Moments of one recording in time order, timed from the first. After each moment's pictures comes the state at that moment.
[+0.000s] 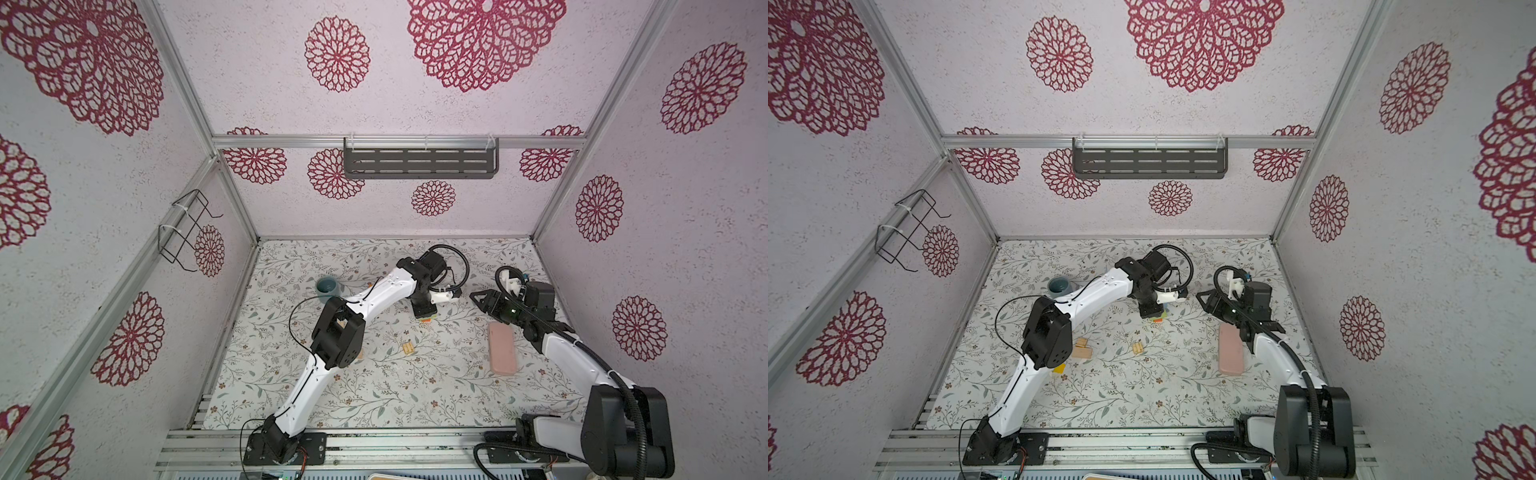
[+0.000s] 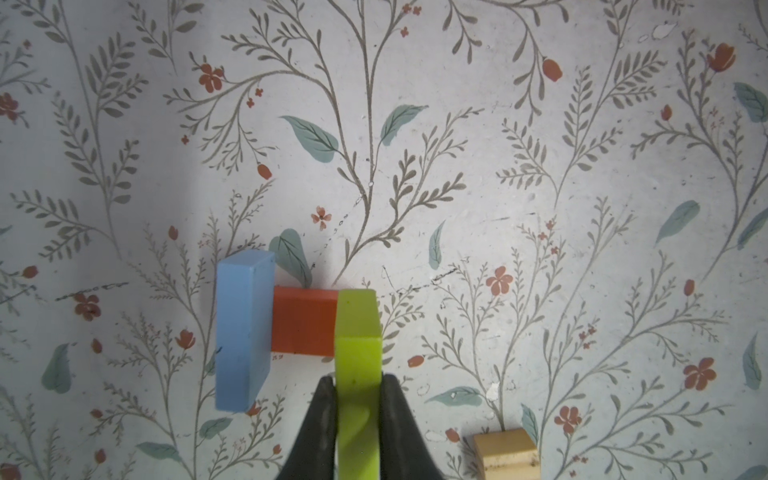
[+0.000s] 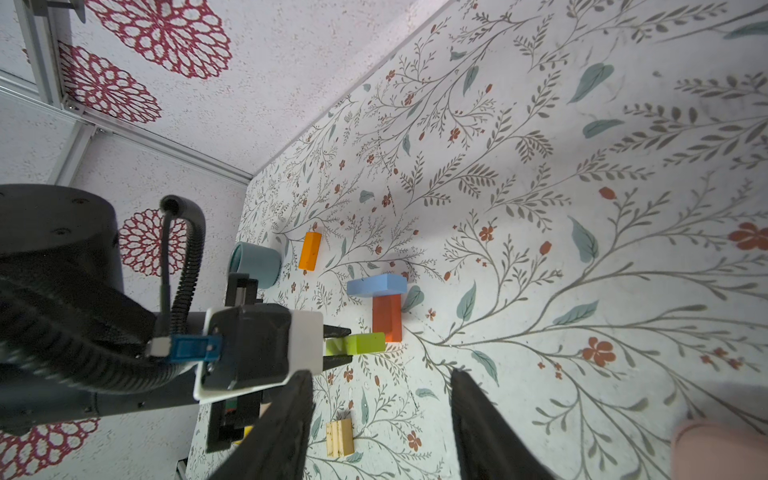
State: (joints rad) left arm -0.78 2.39 2.19 -1.07 0.15 0.64; right arm 0.01 1.24 0.66 0.00 -0.60 0.57
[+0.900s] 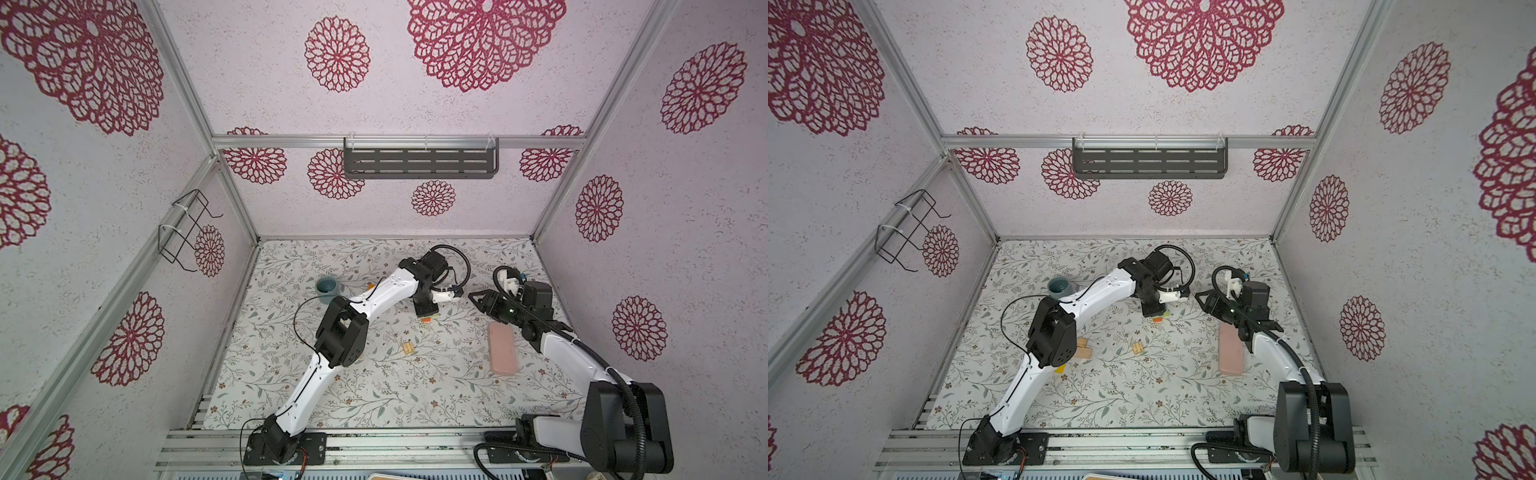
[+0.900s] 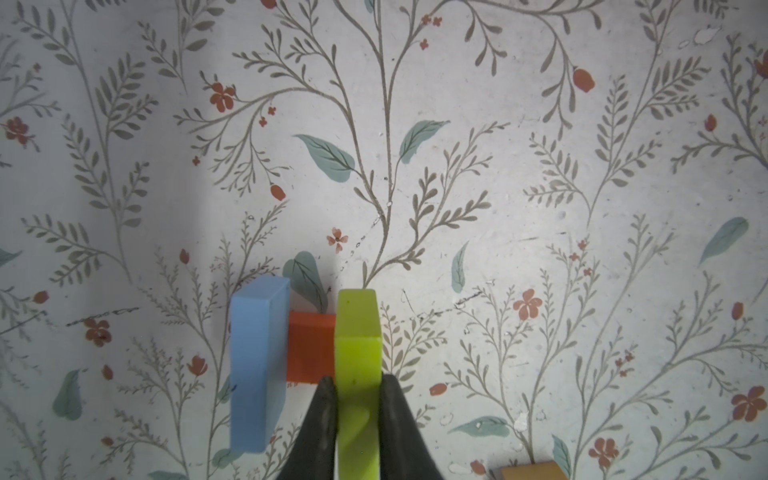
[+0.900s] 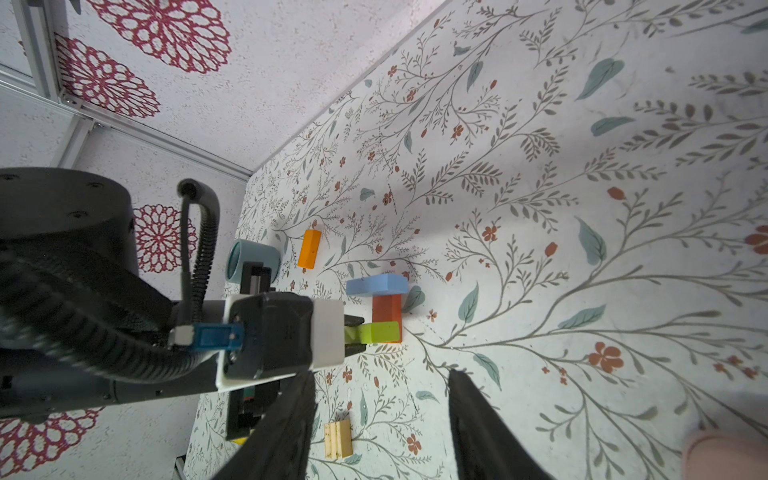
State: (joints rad) left arm -0.78 2.44 2.24 -1.06 0.14 0.66; right arm 0.02 1.26 0.66 0.02 -0.60 0.57
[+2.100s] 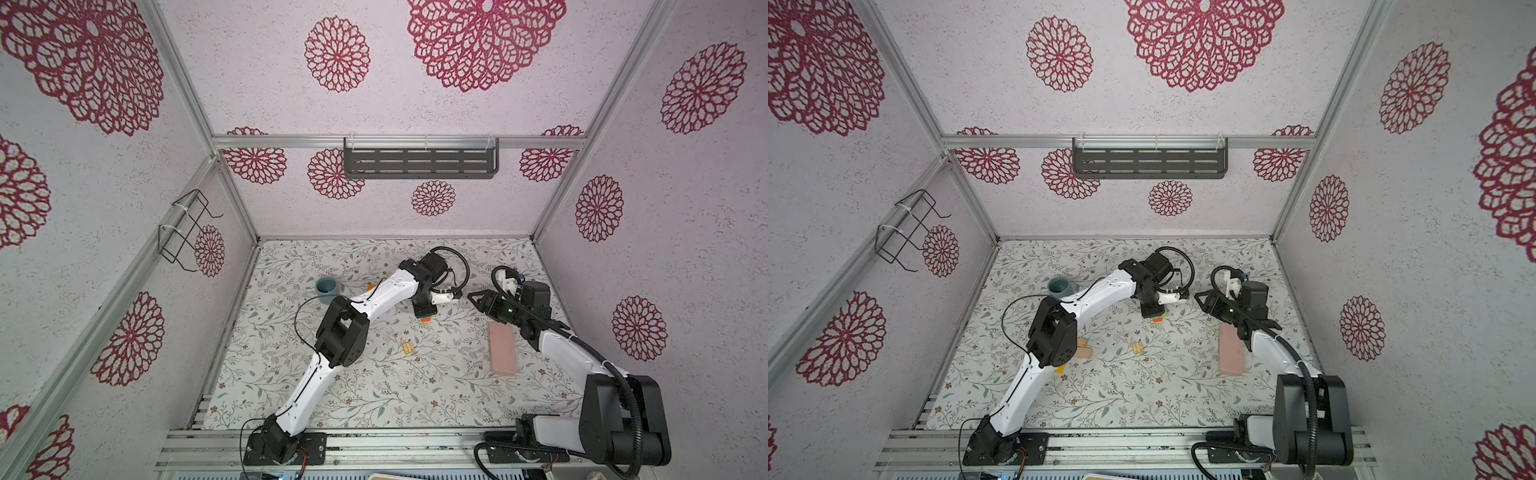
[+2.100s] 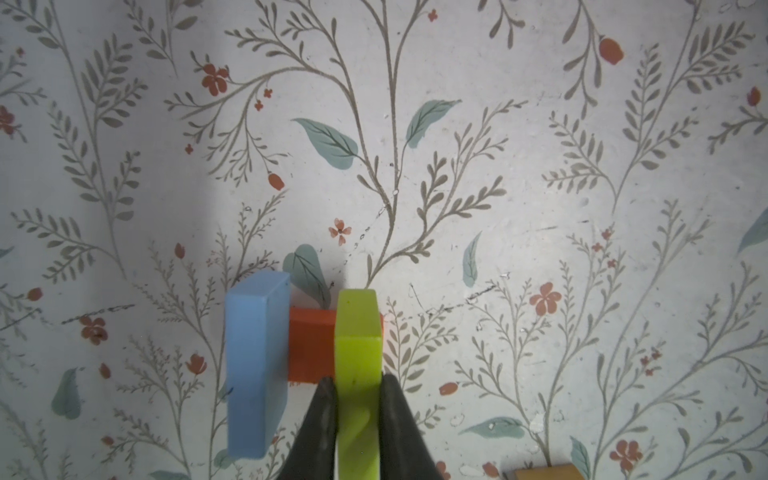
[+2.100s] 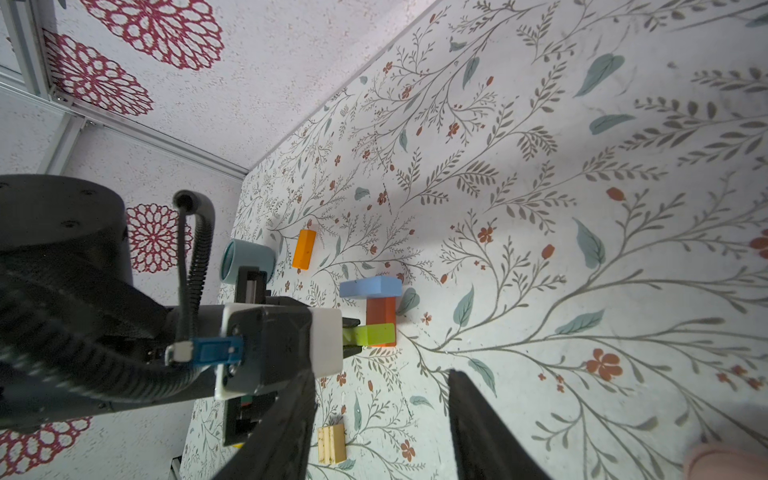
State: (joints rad) left arm -0.78 2.45 2.23 -1.05 0.12 0.67; right arm 0.02 1.30 0.66 0.04 -0.60 0.56
